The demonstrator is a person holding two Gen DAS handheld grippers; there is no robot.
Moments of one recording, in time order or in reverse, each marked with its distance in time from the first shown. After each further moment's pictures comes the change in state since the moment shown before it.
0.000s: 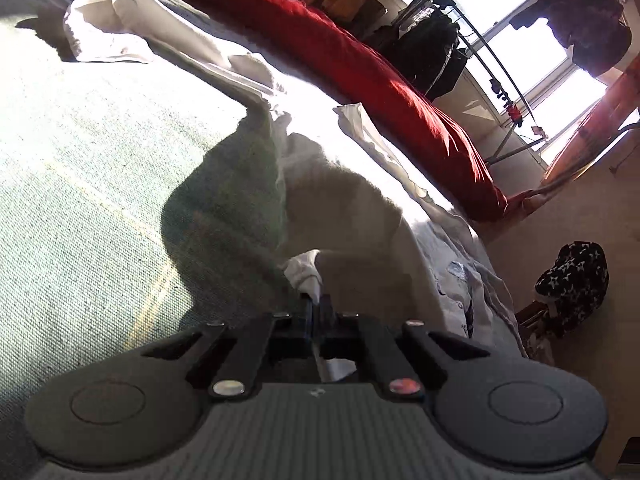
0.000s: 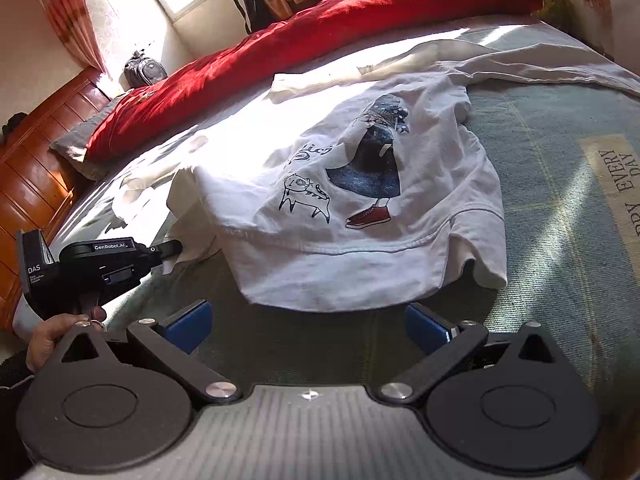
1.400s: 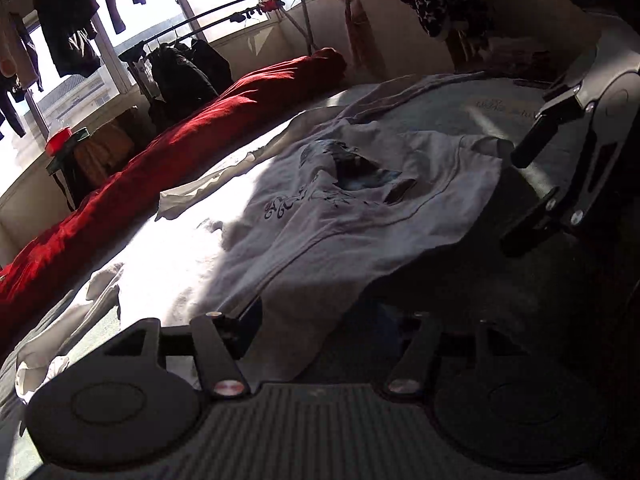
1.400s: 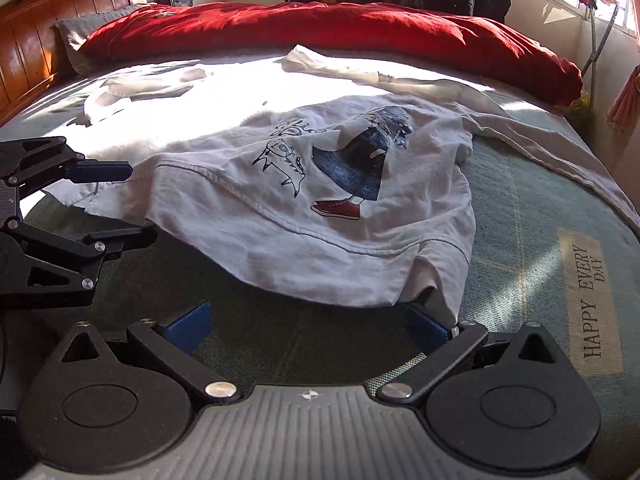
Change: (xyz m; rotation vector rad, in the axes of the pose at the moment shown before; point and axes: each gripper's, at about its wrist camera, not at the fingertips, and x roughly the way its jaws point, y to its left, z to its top) left arm 0.009 -0.130 -0.131 1.291 -0.012 0.152; right arm 0.026 0.008 -0.017 -0.374 0.062 -0.223
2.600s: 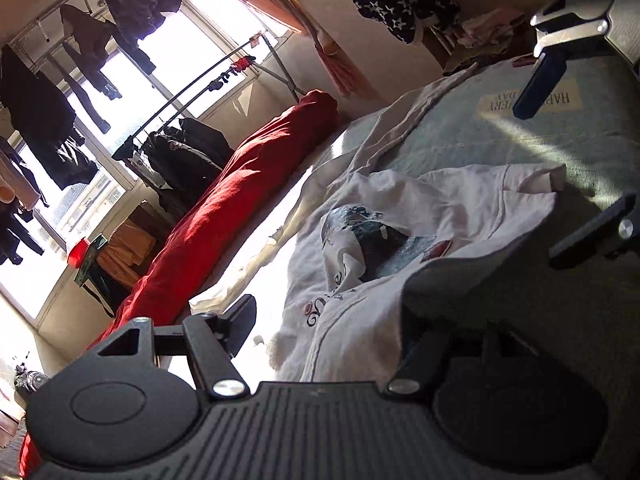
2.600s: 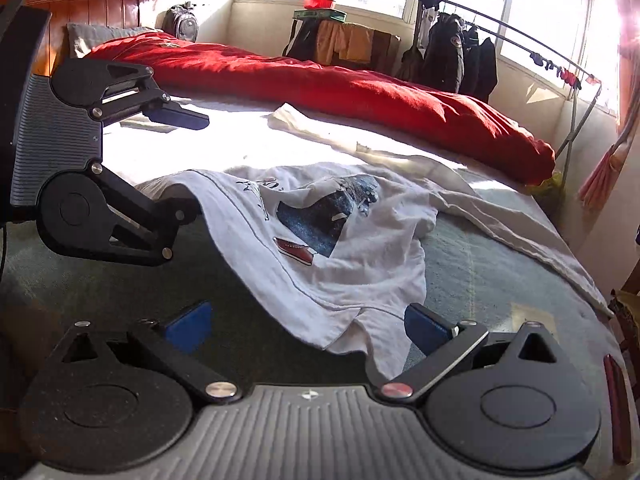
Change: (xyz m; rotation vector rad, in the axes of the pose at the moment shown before) left arm 0.035 0.007 0.053 0.216 -0.130 0.097; right arm -0.017 0.009 0.001 -0.211 -0.241 -0.180
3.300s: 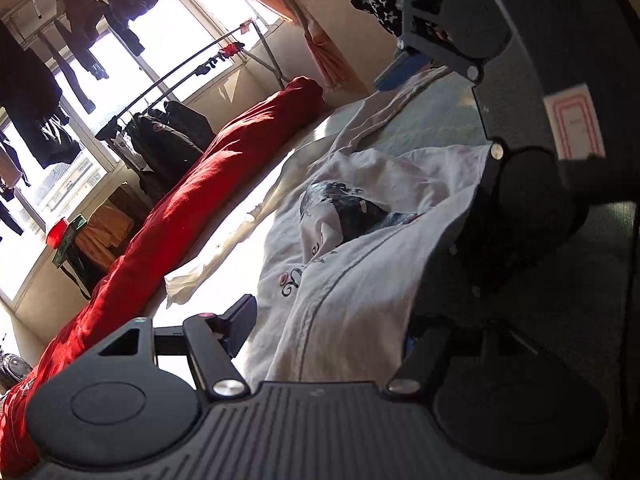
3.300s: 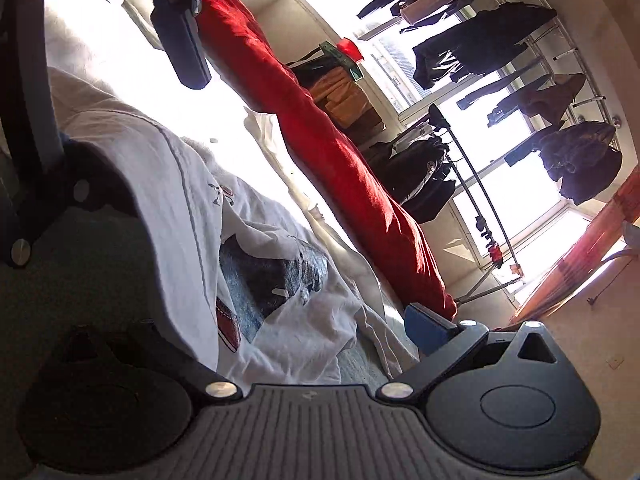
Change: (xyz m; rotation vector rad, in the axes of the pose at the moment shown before) left arm 0.008 -0.014 -0.021 0.028 0.044 -0.054; right arm 0.080 0.048 0.015 -0.523 -0.105 -0.404
